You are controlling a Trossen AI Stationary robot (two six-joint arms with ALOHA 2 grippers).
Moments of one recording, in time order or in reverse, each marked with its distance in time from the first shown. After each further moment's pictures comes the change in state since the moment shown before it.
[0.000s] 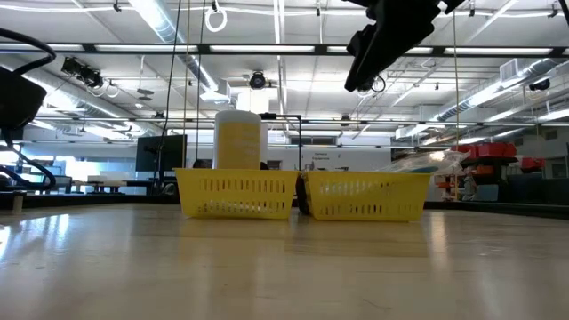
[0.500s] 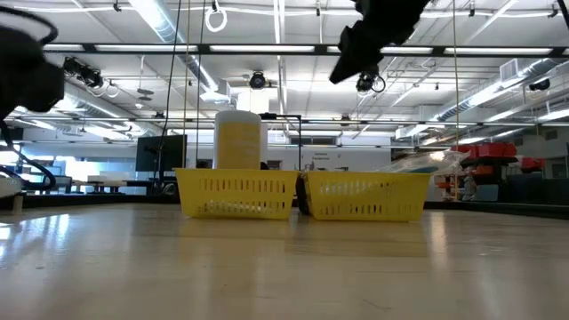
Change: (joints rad) left arm 0.003 -0.006 0.017 -0.005 -0.238 -0.090; right arm 0.000 0.022 -0.001 0.104 -0.040 0.038
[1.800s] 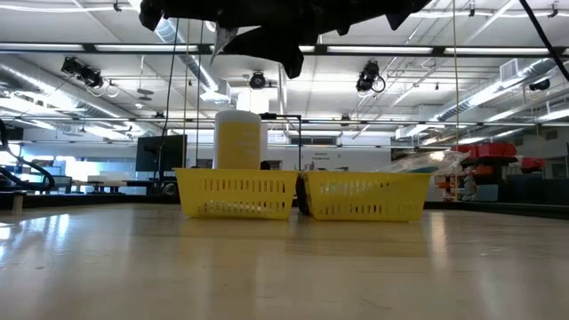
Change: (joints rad) left arm 0.267 -0.057 0.263 0.436 -0.648 1.415; right arm -0.055 0.228 0.000 0.742 -0.066 0.133
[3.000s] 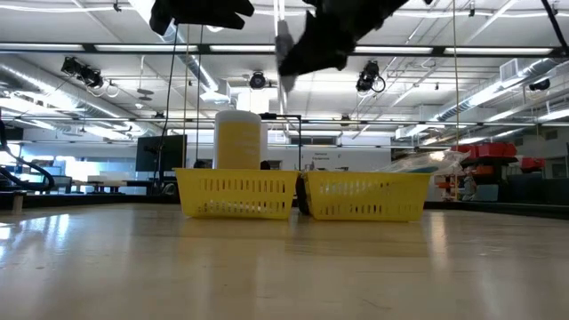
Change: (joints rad) left arm 0.051 0.001 -0.001 0.037 0.037 0.016; right arm -0.036 -0.162 0.001 -0.420 0.298 -0.136
